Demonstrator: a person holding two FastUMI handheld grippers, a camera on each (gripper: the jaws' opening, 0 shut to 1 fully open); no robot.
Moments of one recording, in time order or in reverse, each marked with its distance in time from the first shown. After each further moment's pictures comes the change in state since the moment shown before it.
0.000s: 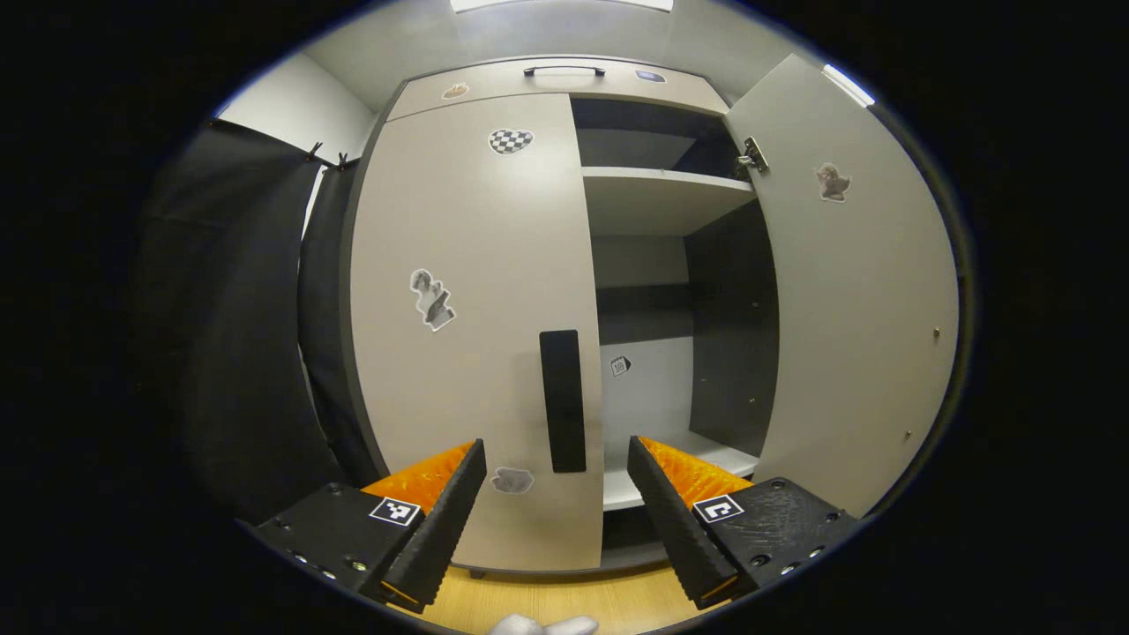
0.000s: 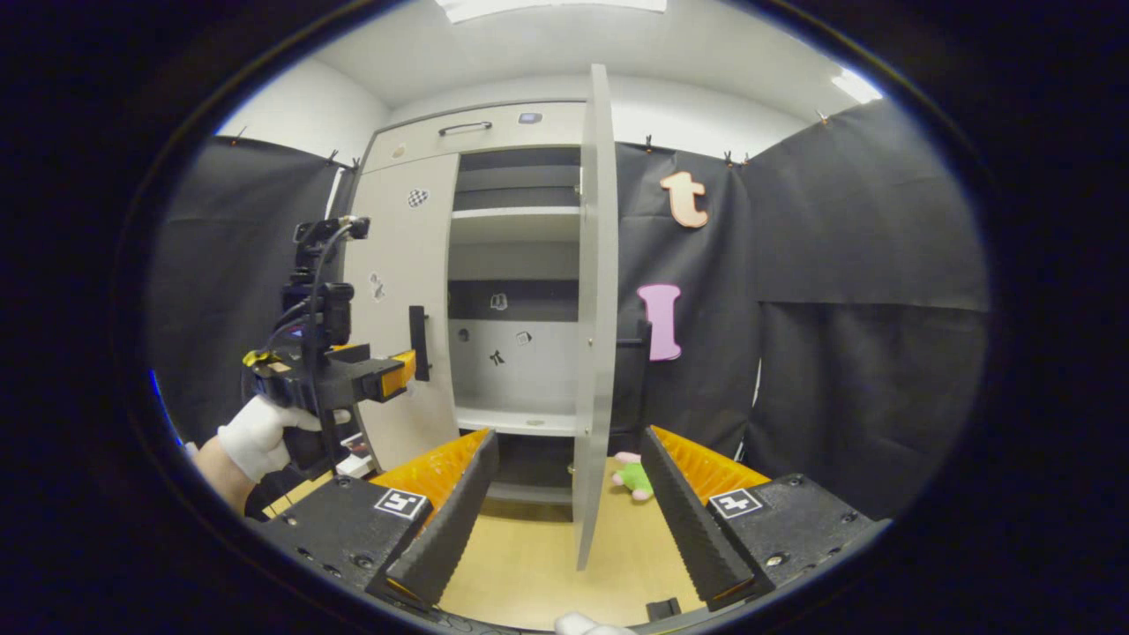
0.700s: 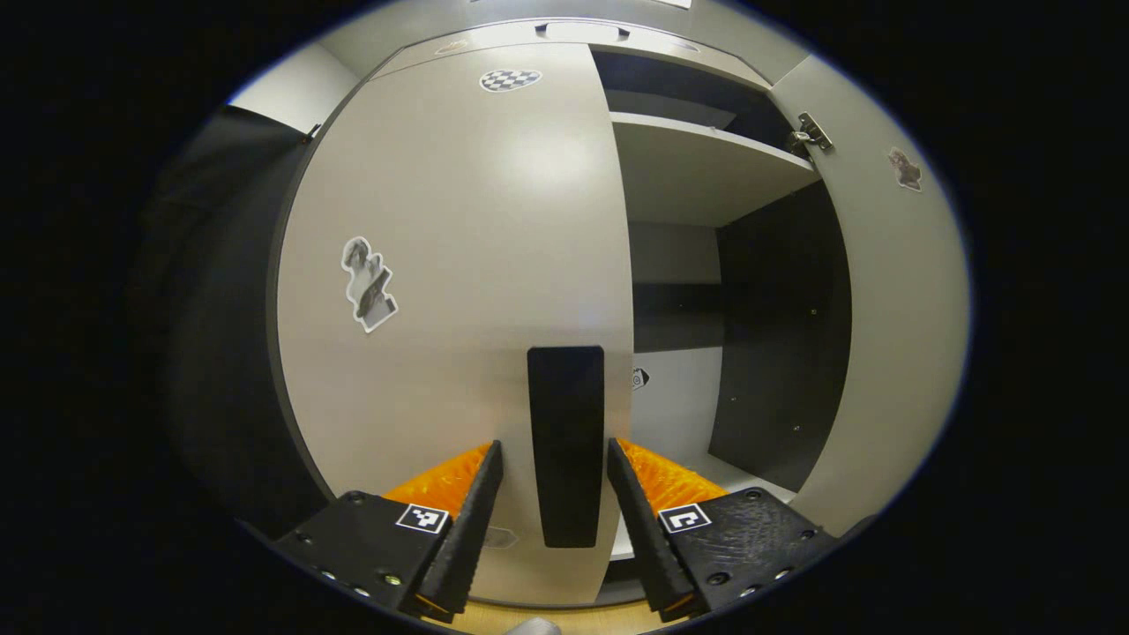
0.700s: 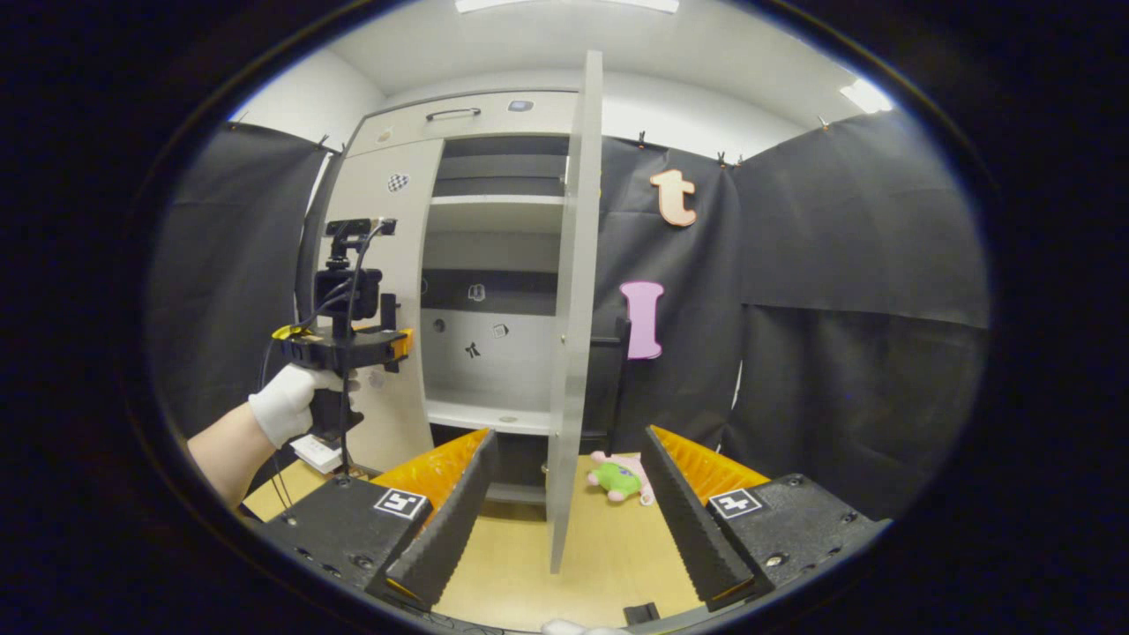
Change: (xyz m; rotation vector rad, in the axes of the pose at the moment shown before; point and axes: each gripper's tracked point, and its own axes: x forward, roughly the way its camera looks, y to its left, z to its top) left arm 0.081 0.004 -0.001 -0.056 -0.003 0.015; right arm 0.017 -0.018 -0.005 -0.030 0.023 -0.044
